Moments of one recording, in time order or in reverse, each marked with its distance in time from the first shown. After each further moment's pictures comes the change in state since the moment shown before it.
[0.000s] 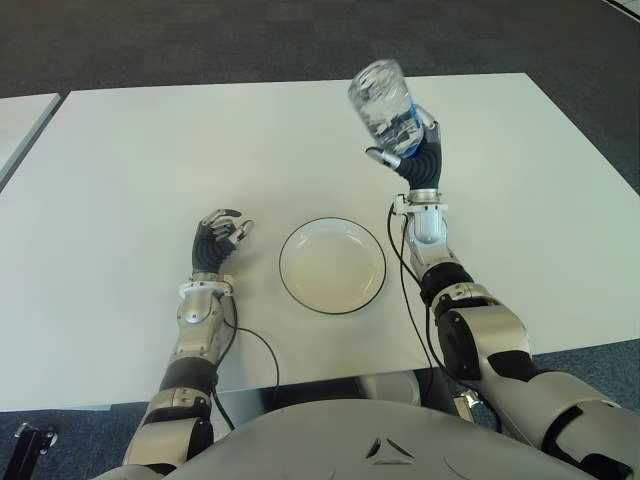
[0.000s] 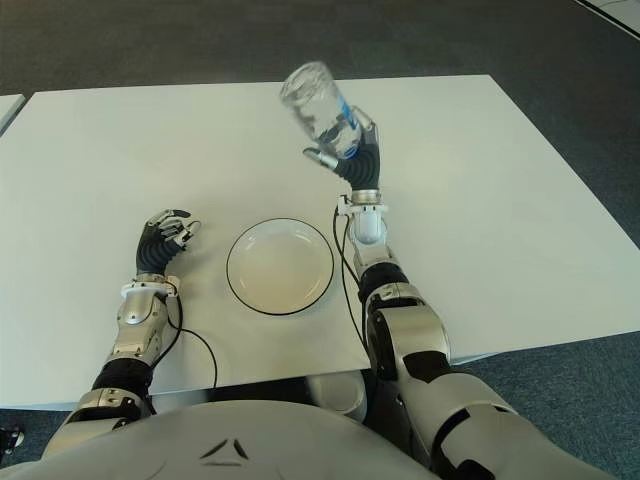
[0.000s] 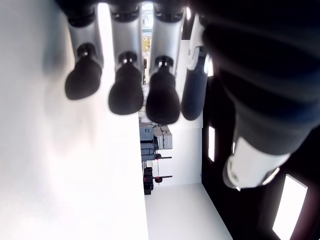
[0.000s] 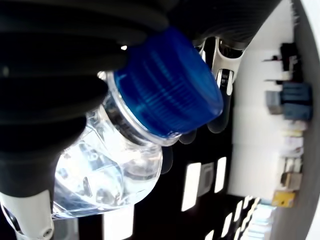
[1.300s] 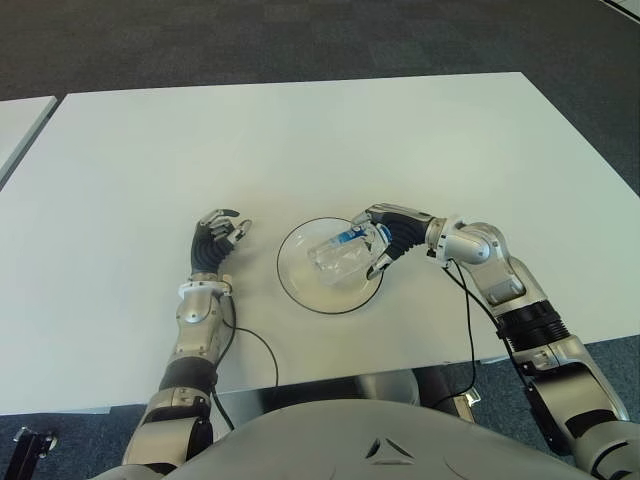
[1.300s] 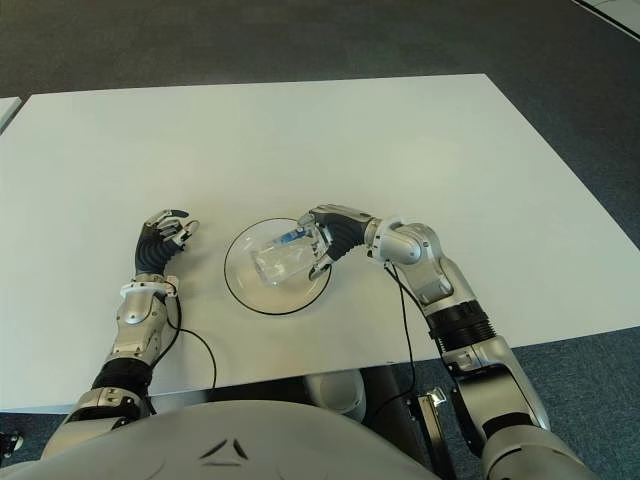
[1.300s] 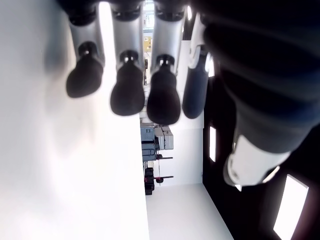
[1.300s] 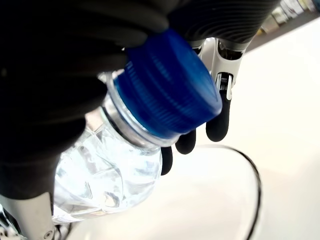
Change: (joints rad) left arm -0.003 0.000 0.002 0.008 -0.005 0.000 0.004; right arm 0.275 -0.434 0.346 -0.908 -0.208 0.867 0.881
